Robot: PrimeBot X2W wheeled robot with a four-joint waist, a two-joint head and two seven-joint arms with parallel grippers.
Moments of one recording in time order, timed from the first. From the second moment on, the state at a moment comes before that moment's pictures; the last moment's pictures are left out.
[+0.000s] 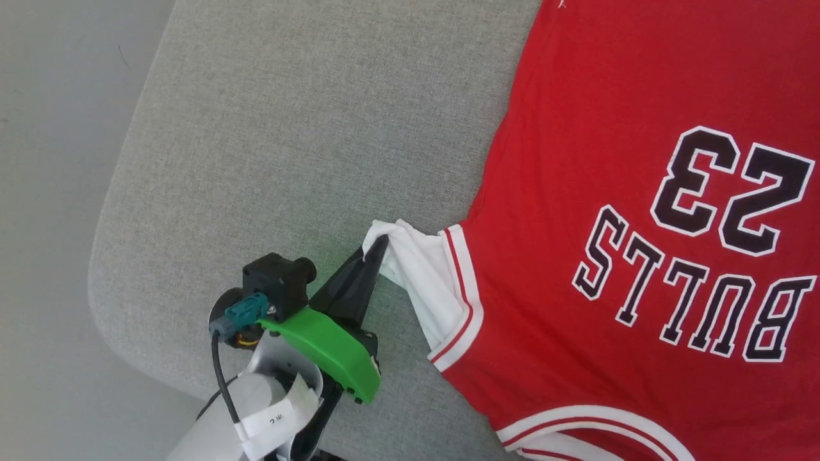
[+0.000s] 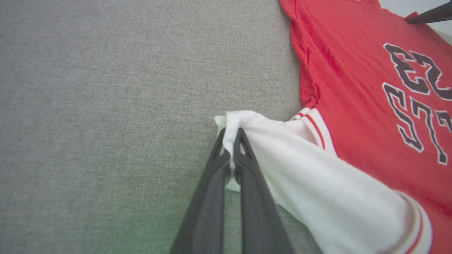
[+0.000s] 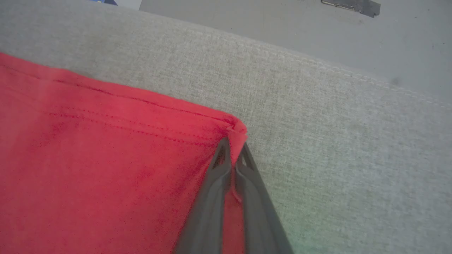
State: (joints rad) left arm -0.28 0.31 -0.57 -0.08 -0.60 0.07 0.00; right arm -1.14 -0.61 0.08 0.85 0.32 0.13 0.76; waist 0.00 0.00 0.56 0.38
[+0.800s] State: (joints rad) left arm -0.20 0.35 -0.54 0.03 -0.66 0.09 0.02; right arm -0.69 -0.62 0.22 0.77 0.60 0.13 0.72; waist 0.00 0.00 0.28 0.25
